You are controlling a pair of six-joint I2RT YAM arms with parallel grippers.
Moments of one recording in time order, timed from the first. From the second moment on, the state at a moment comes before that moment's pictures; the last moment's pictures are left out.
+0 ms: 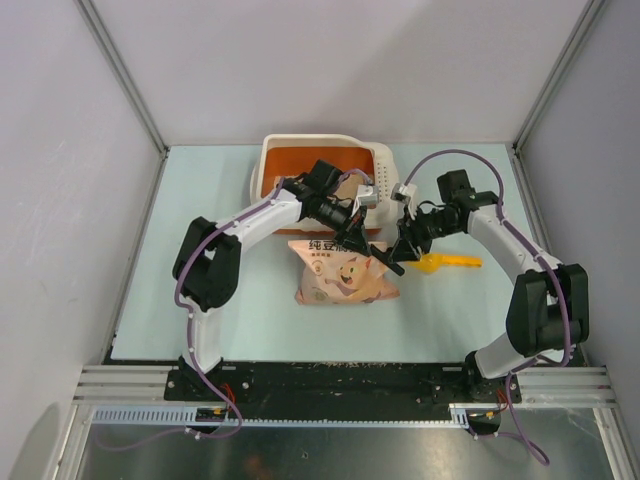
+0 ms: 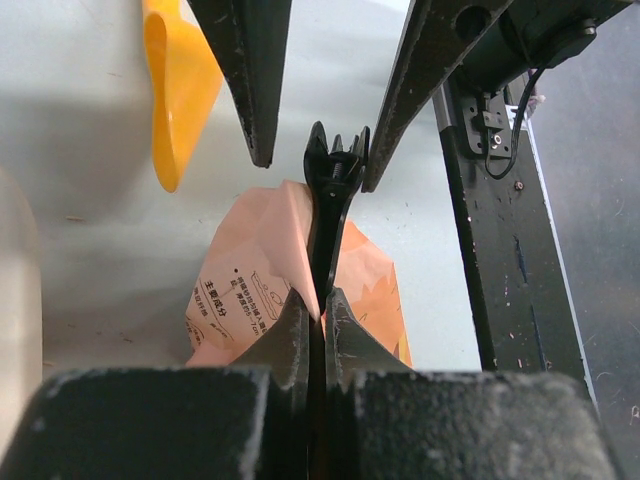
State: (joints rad) left arm -0.63 2.00 1.61 -0.60 1.08 0.46; right arm 0.20 1.54 1.18 -0.81 -0.90 -0.62
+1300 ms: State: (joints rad) left arm -0.64 2.00 1.62 -0.61 1.05 0.45; right arm 0.17 1.48 1.34 -1.09 -0.74 -1.05
